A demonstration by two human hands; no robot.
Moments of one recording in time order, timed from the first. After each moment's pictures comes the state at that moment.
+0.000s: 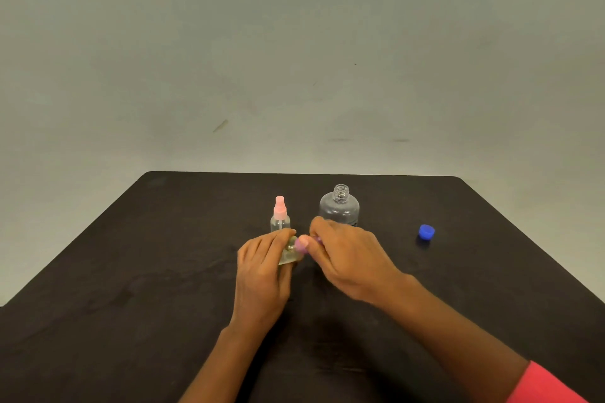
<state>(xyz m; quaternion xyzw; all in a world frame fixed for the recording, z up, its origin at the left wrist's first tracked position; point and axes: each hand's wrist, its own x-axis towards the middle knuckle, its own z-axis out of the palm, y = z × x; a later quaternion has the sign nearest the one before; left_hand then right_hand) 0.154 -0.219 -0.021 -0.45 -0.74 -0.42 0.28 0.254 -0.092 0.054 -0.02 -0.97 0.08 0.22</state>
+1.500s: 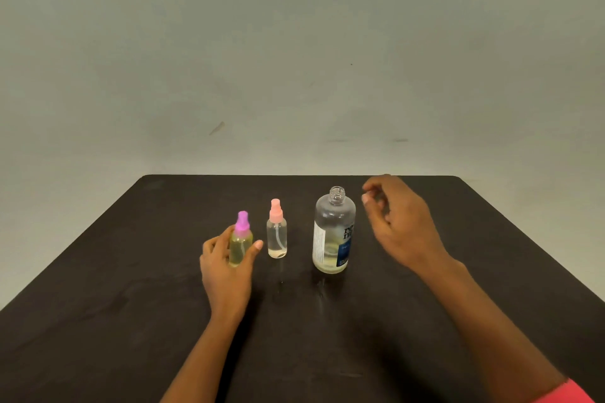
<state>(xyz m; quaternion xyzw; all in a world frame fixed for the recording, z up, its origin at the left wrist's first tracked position) 0.126 -0.227 -0.025 -0.14 -0.76 -0.62 0.12 0.270 -0.026 0.075 -0.10 -0.88 0.20 0.42</state>
